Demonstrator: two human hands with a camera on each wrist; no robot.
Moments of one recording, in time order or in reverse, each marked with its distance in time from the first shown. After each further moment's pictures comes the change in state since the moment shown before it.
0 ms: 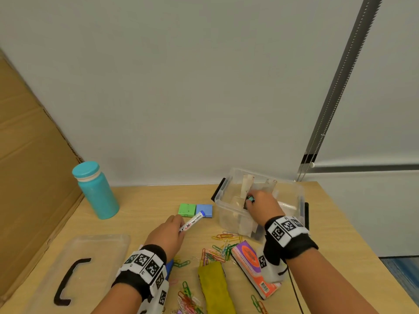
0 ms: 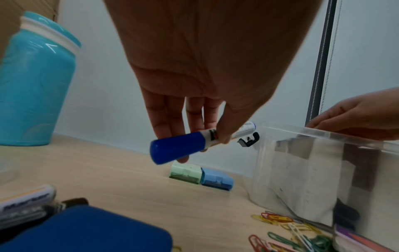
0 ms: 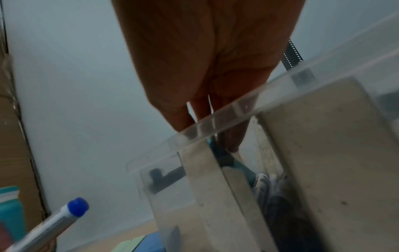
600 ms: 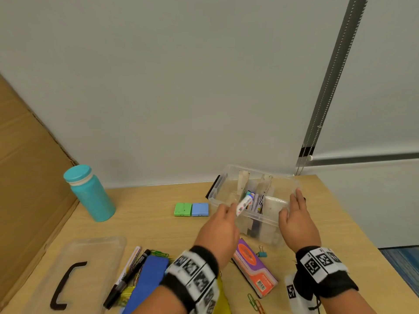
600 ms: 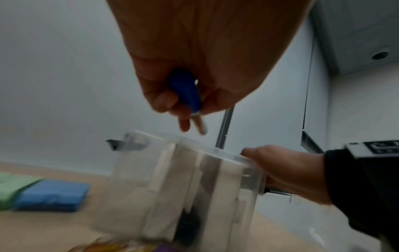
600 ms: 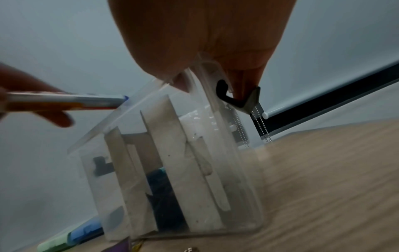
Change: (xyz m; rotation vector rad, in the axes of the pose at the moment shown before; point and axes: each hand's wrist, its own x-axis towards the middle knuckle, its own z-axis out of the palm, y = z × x) left_hand -0.015 0.139 -0.002 -0.098 0.072 0.239; right_hand -0.049 0.082 0.003 0.084 0.232 0.175
